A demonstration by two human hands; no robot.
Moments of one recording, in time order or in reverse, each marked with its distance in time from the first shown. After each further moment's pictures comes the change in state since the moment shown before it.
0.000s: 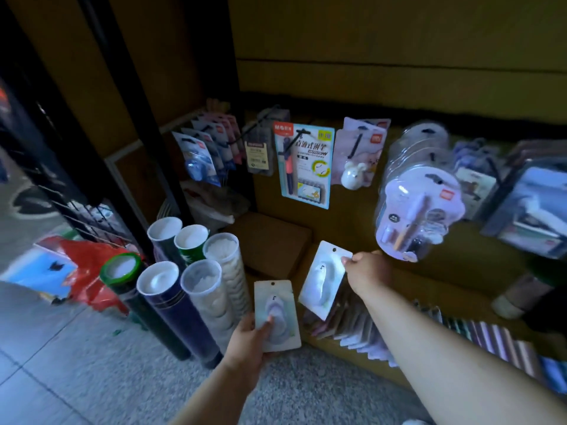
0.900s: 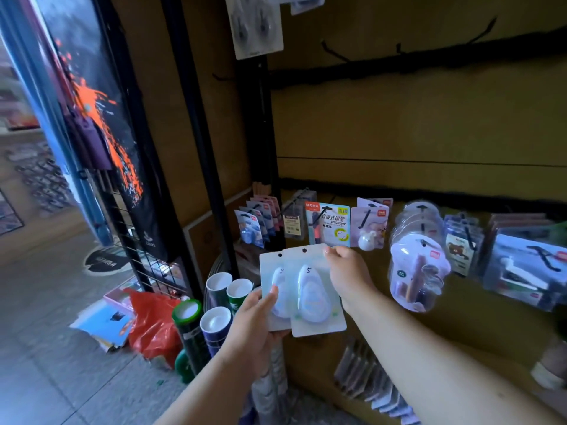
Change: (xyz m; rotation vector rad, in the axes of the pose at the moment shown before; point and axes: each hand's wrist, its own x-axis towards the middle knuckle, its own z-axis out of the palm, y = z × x) left_hand -0.117 0.138 0.013 -0.022 -0.162 0.381; right_hand -0.100 -0.129 -0.086 0.672 -0.061 -0.309
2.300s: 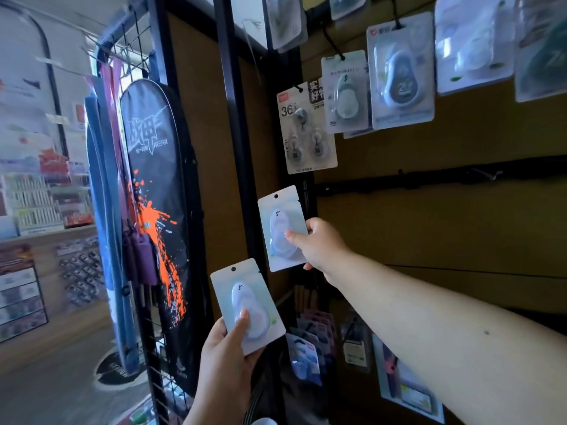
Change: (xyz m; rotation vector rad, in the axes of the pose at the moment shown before) left_hand 0.076 0.184 -0.053 -0.198 0.155 0.435; right_hand 0.101 -0.243 0.087 0.108 -0.171 -0.423
